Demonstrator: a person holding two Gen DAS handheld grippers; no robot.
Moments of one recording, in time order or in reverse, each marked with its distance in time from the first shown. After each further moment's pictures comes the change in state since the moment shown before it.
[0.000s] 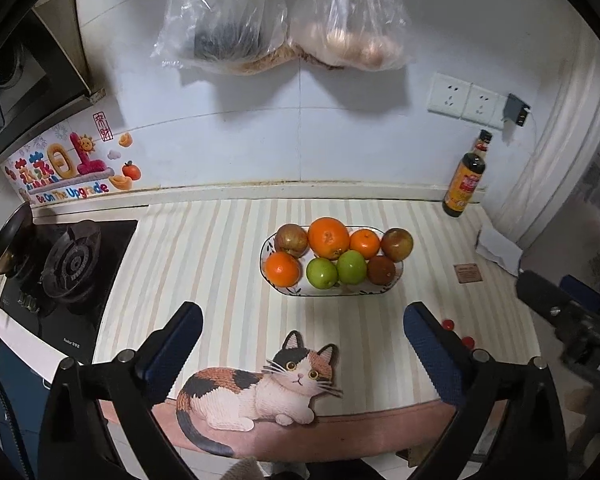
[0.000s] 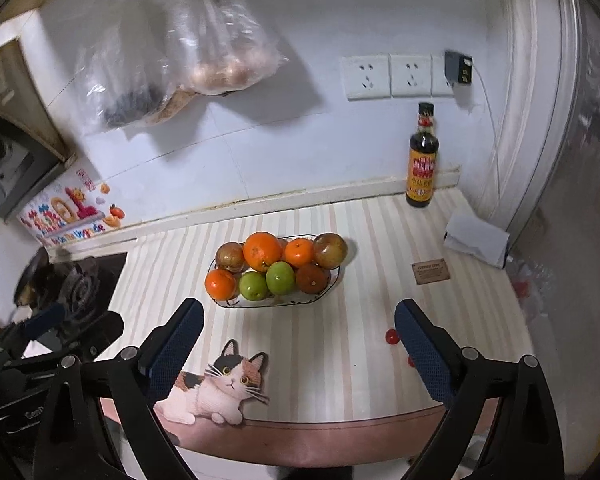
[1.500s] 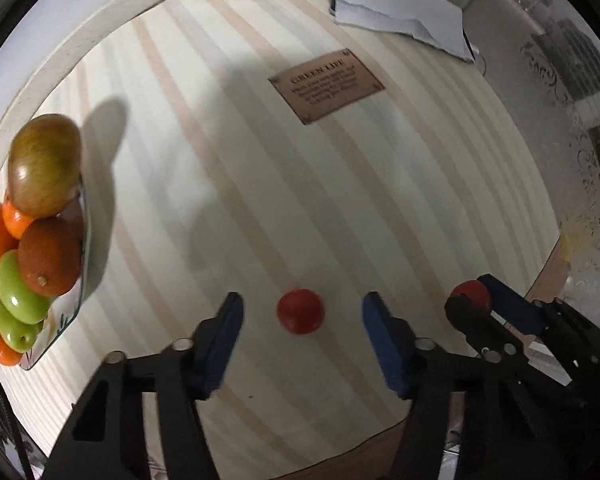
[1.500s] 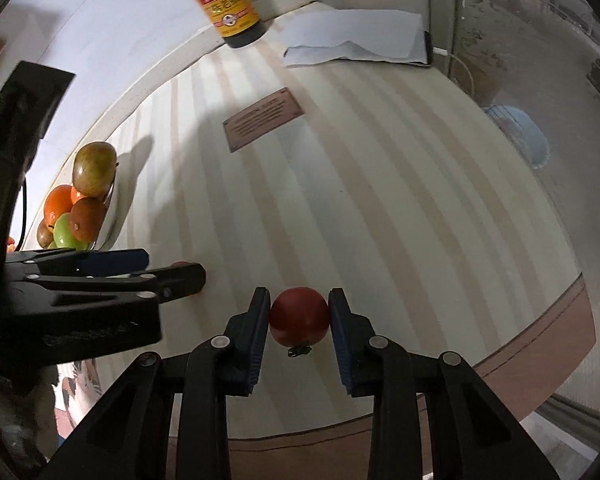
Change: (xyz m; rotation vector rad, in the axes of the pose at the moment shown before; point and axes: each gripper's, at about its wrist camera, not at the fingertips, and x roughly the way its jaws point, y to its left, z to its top) left arm 0.281 -0.292 -0.069 0.543 0.641 -0.278; right arm 0.201 -0.250 -0.109 0.360 0.317 -0.105
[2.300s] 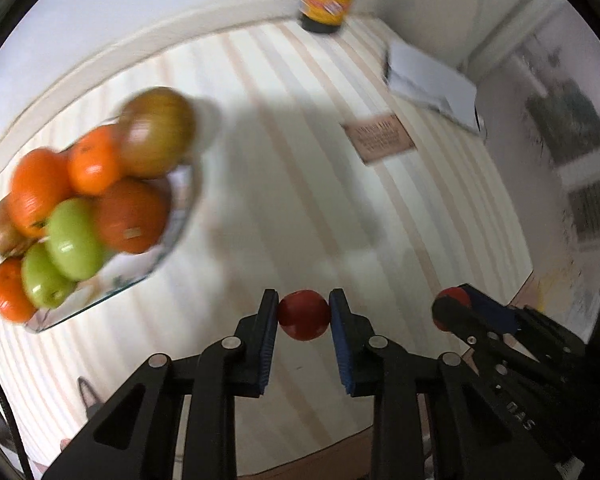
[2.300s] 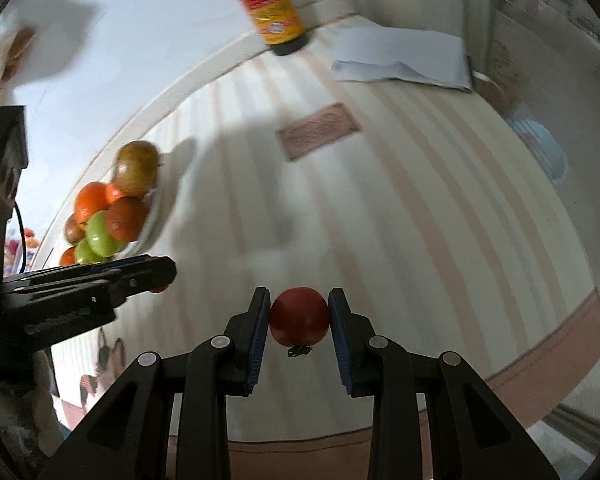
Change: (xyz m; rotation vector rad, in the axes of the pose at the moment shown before) left arm -0.069 0.086 -0.062 -0.170 -0.178 -0.087; right arm -0.014 0.042 0.005 -0.062 -0.022 0.076
